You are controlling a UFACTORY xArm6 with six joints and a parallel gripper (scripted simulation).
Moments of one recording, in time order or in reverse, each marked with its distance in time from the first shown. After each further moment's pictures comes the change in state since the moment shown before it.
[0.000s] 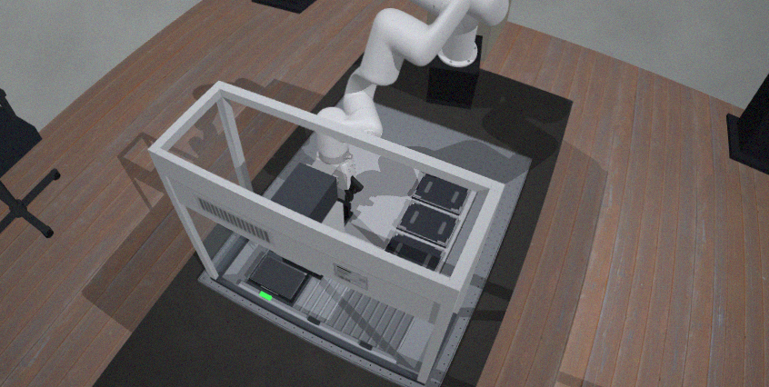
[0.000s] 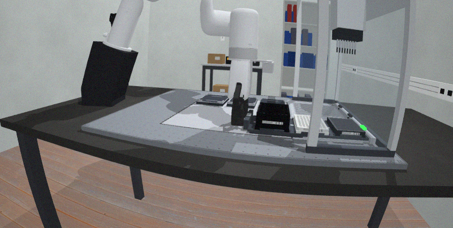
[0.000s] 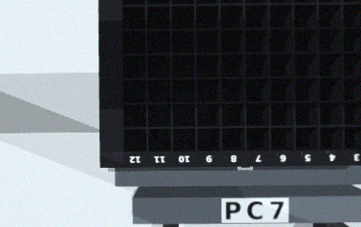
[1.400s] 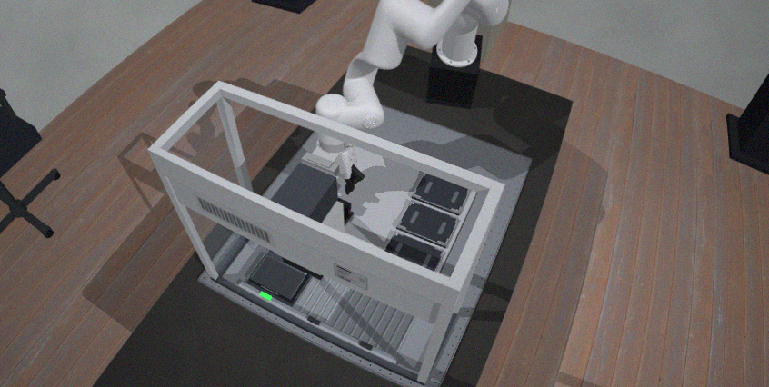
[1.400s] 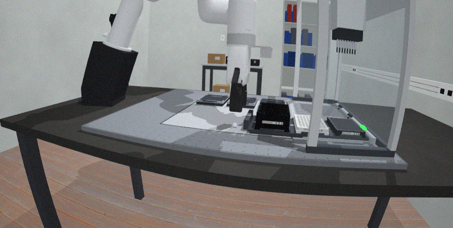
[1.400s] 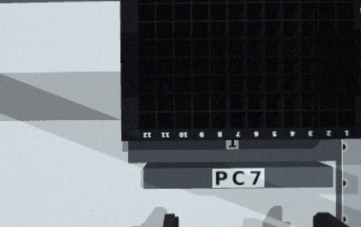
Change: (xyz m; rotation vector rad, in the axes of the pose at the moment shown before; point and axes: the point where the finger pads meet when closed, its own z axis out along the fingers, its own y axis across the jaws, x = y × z) arm -0.006 0.000 -0.036 0.000 0.001 0.000
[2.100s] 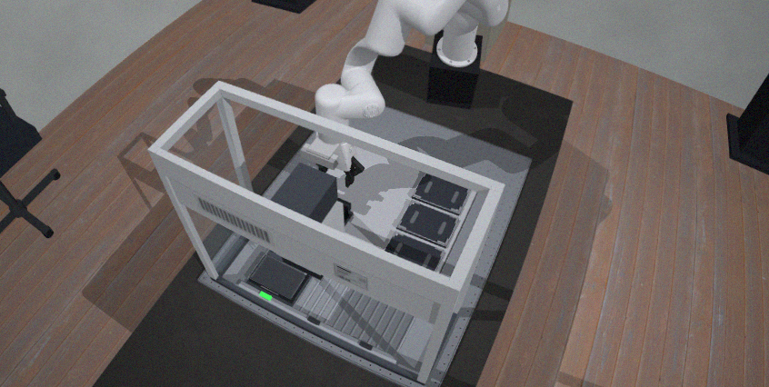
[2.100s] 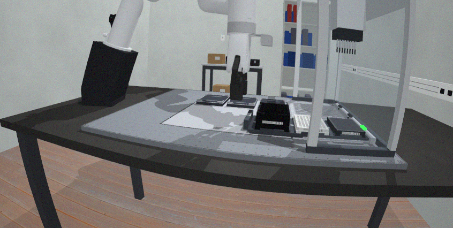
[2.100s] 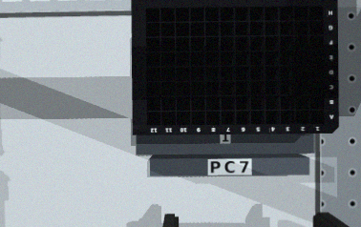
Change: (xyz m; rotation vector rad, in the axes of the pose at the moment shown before) arm 0.000 0.000 -0.030 0.000 -0.001 0.000
